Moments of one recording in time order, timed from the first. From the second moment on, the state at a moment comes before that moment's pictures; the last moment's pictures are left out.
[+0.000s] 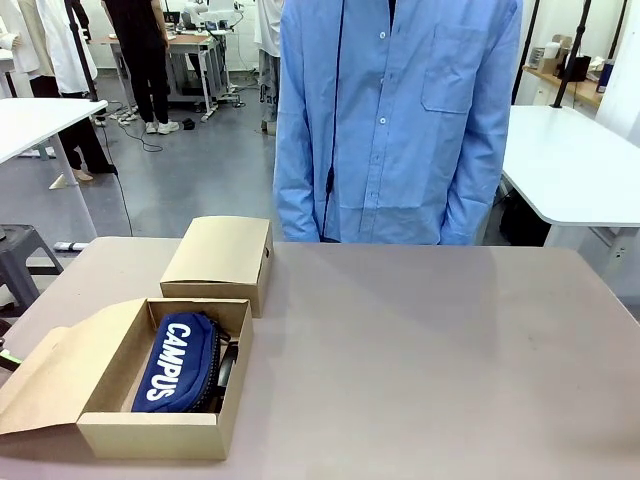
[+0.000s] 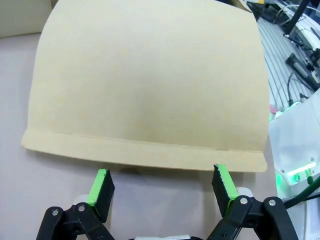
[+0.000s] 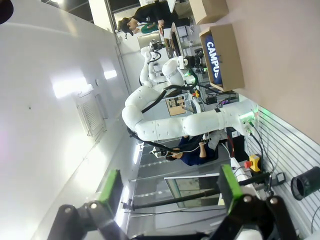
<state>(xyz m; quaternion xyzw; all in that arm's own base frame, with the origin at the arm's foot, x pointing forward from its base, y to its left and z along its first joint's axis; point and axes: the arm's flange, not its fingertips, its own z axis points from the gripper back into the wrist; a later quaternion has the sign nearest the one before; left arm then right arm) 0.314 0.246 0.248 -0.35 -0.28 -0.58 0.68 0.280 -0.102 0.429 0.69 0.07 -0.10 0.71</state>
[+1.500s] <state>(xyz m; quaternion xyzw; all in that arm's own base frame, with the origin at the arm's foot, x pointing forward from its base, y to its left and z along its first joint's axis) 0.331 0.223 0.275 -0.39 -0.35 -0.58 0.62 0.280 -0.102 0.429 0.69 0.07 -0.10 0.71</state>
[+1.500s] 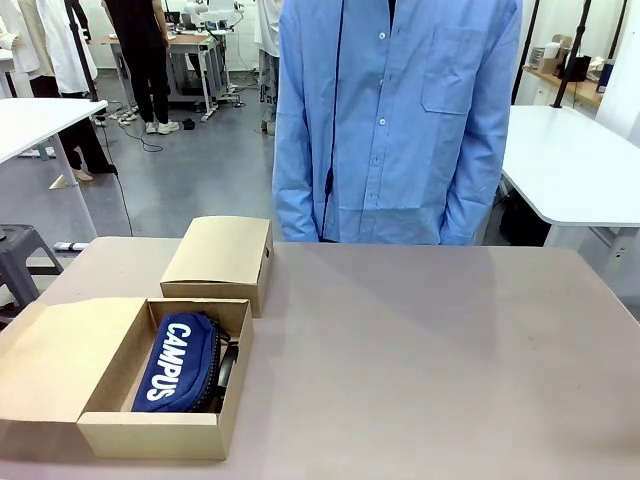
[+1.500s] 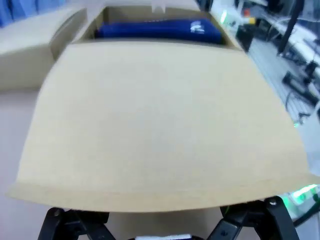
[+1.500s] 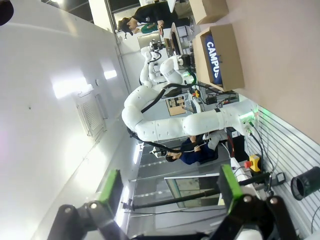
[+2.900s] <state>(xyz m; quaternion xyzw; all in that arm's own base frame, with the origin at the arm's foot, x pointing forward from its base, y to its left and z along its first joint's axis) 0.355 -0.022 0.324 -0.46 -0.43 -0.62 0.47 0.280 -0.102 0.429 0.69 0.07 -0.10 0.71</state>
